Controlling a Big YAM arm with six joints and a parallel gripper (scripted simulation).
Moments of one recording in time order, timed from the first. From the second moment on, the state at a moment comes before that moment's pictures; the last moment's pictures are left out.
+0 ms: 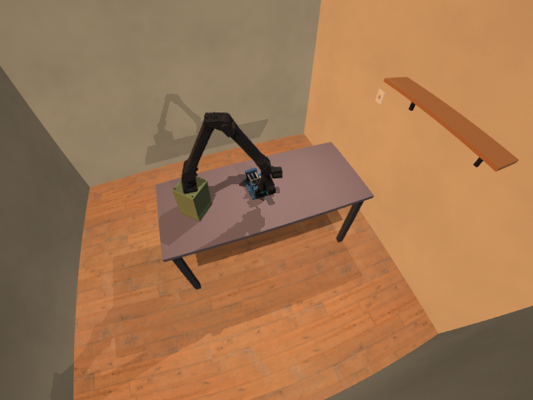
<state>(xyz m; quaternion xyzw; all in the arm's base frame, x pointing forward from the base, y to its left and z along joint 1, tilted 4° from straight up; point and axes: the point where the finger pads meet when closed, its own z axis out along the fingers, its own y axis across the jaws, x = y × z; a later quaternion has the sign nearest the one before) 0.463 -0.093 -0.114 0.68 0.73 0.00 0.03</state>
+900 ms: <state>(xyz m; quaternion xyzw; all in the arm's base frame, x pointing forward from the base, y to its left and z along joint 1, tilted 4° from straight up) 0.441 -0.095 -0.116 0.68 0.74 0.01 0.04</state>
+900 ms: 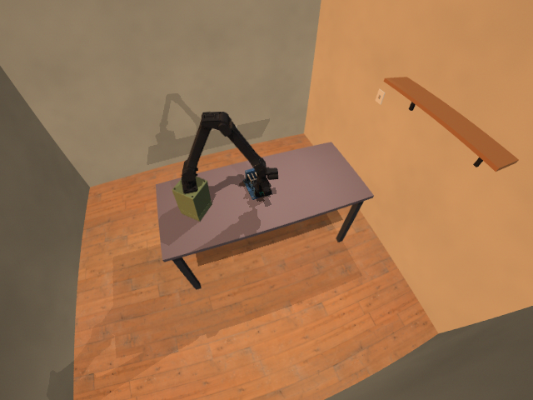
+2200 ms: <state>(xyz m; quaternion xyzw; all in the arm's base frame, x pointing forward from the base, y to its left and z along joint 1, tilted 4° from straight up) 0.429 -0.096 -0.125 0.68 0.74 0.02 0.06</state>
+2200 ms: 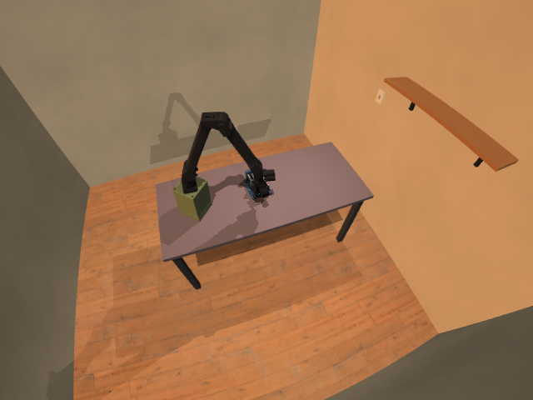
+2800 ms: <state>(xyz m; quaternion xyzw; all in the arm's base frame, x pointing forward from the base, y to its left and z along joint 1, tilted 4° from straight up) 0.422 -0.097 -0.138 0.68 0.74 0.01 0.05</state>
